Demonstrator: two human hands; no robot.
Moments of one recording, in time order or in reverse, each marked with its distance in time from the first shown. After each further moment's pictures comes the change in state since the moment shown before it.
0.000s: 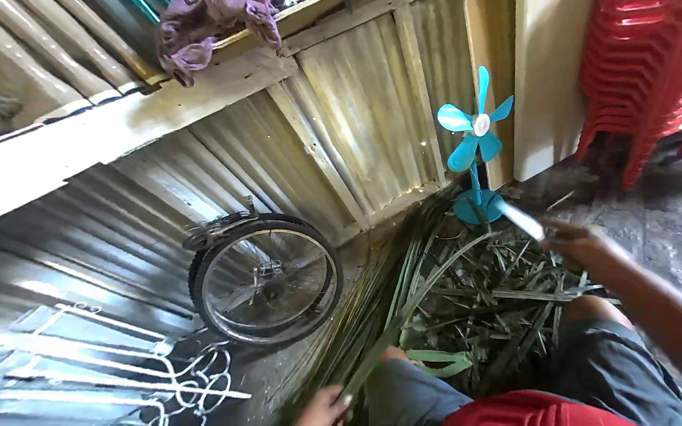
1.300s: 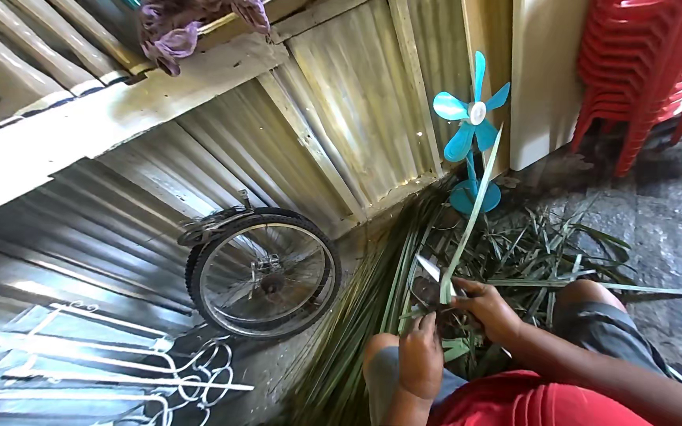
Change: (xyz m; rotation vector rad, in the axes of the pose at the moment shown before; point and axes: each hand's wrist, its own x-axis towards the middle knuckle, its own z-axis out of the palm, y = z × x) left_hand 0.033 0.168 0.172 0.480 0.770 0.826; right_hand -0.071 0.007 0.188 0.530 -0.204 0.195
